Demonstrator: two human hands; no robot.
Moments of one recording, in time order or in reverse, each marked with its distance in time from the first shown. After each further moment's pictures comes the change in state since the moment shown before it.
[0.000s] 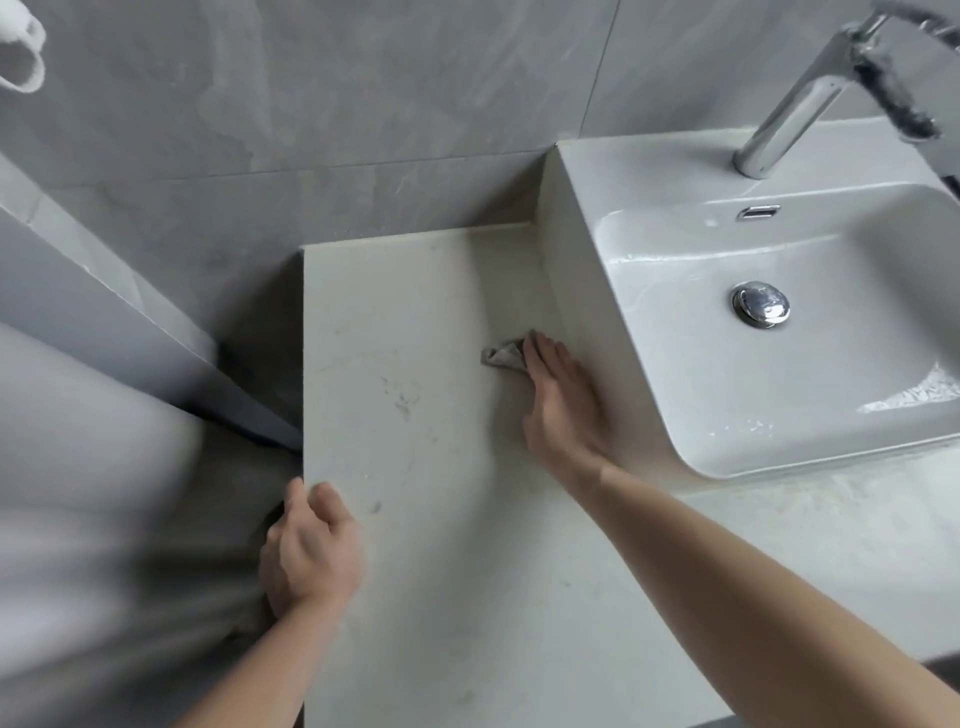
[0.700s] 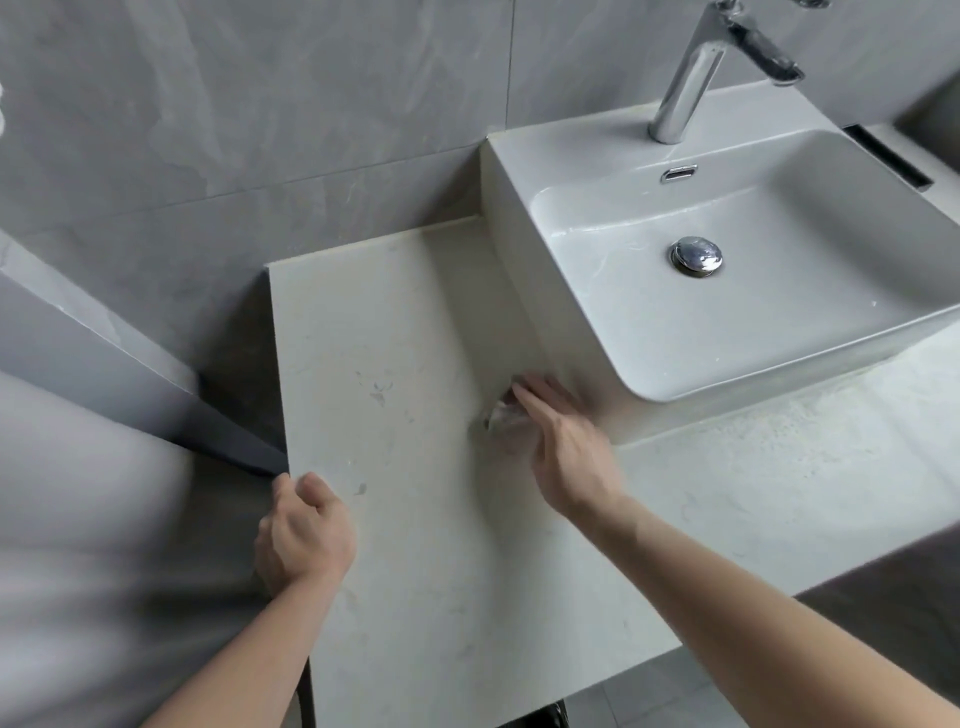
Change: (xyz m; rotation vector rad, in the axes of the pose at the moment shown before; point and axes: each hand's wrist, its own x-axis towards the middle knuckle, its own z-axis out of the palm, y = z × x) left_hand 0.003 -0.004 0.004 -0.043 0.005 0.052; right_hand -0.113 0.004 -0.026 0.137 0.207 -0.084
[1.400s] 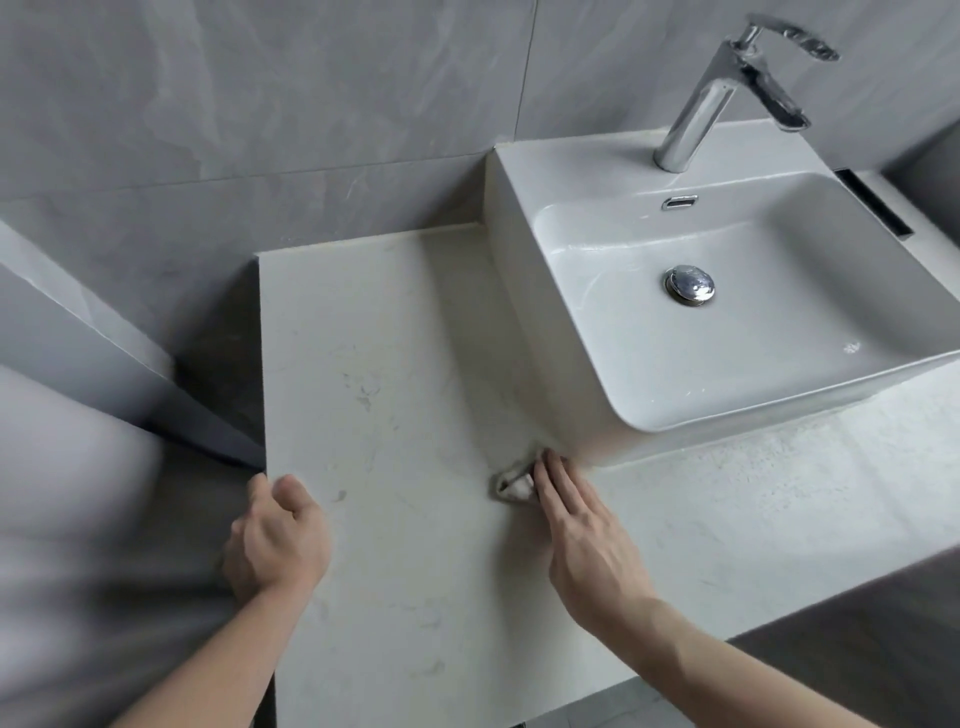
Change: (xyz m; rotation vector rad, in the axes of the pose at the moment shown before) left_hand -0.003 0.004 -0.005 0.008 -0.002 -0.029; right_hand -0.071 0.024 -0.012 -0.316 -0.375 0.032
